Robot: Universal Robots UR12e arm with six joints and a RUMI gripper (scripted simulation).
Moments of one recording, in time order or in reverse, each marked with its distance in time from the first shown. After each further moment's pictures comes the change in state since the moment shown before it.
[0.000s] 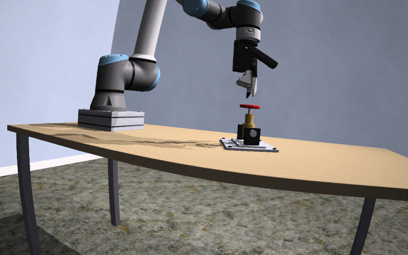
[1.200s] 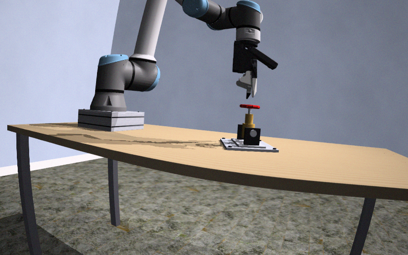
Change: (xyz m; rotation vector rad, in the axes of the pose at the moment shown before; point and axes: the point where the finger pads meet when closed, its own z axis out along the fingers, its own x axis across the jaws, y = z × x) arm 0.000 0.000 0.003 0.000 0.000 0.000
